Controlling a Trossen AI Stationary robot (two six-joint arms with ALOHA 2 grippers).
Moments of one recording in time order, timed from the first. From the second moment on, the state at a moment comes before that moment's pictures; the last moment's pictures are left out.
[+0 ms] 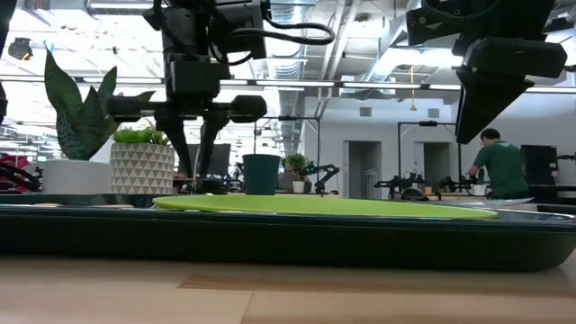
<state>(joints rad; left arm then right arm) 0.00 1.70 1.14 -0.84 -0.04 1.12 0.51 1.78 1.30 -1.27 0.52 0.93</state>
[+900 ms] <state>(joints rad) 0.12 1.07 1.52 -1.01 0.19 0.26 0.01 1.81 1.32 -0.33 0.20 0.43</state>
